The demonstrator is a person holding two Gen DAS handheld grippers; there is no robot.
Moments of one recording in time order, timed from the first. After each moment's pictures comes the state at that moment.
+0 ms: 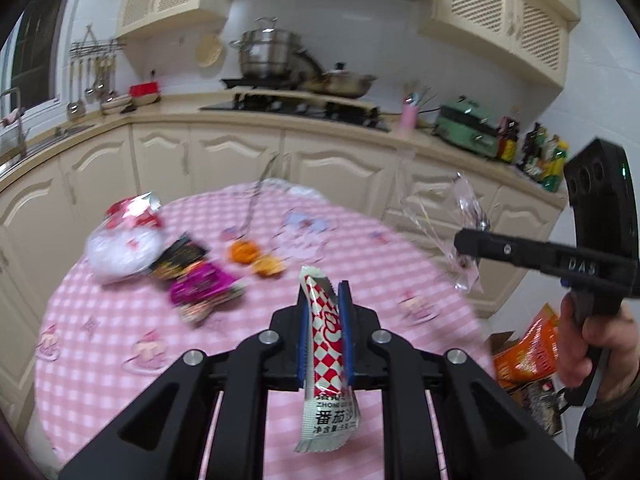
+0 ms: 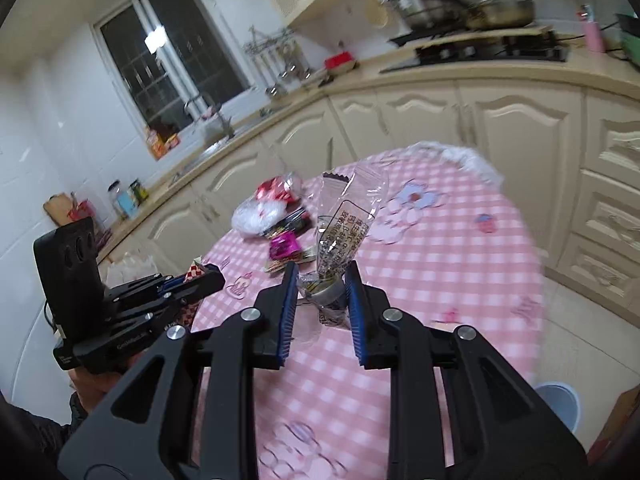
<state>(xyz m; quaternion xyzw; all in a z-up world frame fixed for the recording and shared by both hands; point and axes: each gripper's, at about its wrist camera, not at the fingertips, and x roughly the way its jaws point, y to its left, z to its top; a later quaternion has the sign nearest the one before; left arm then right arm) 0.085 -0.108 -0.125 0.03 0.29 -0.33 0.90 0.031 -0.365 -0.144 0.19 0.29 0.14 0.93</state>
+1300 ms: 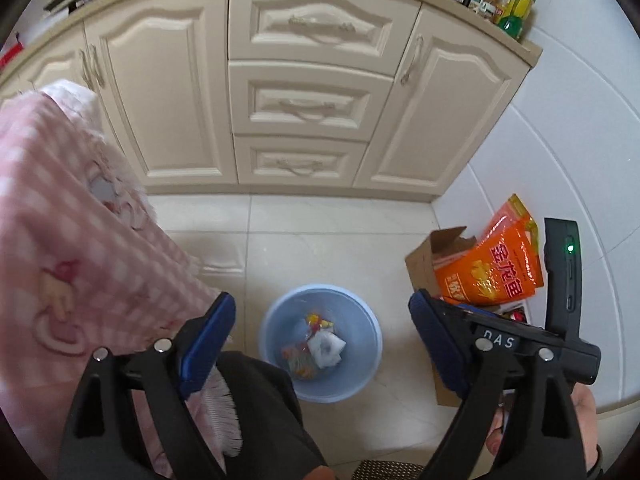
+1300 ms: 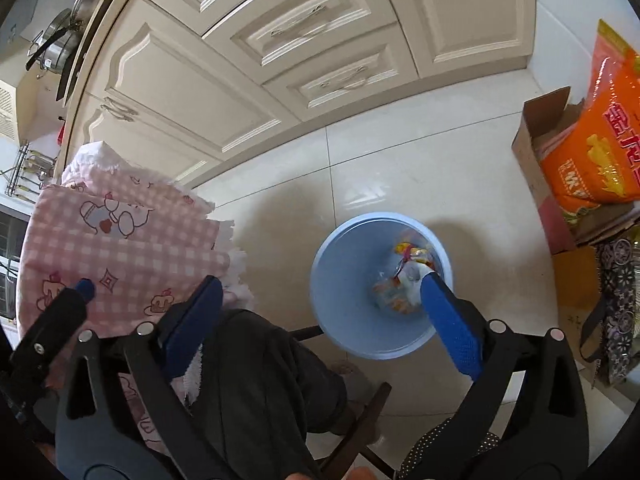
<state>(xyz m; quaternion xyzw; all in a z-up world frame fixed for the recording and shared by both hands) 0.032 -0.475 -0.322 0.15 0.46 -0.42 0.77 -0.111 -0.652 -0.417 0.44 0.42 -0.22 0.76</state>
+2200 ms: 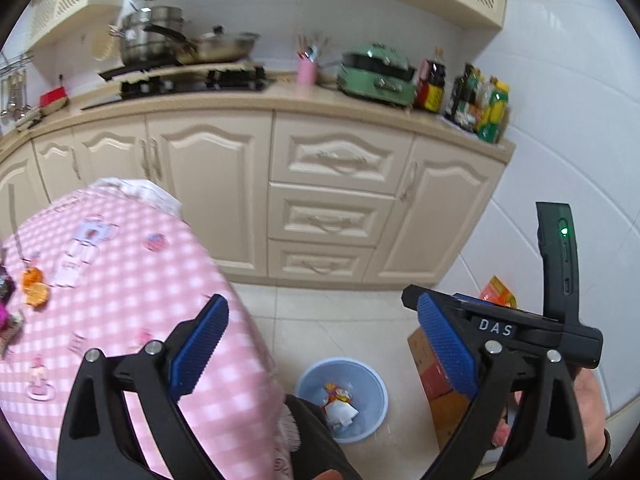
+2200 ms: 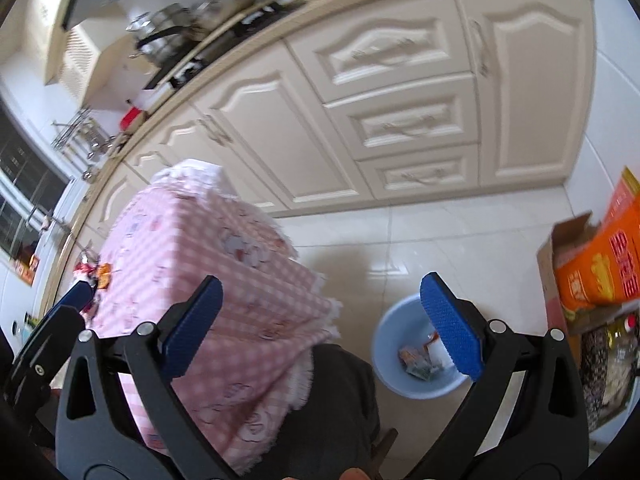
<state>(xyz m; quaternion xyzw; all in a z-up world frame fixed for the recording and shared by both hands) 0.022 -0.357 -0.158 0.08 0.32 -0.42 0.85 -0.064 -0.567 -0.234 0.32 0.33 -0.15 0.87</state>
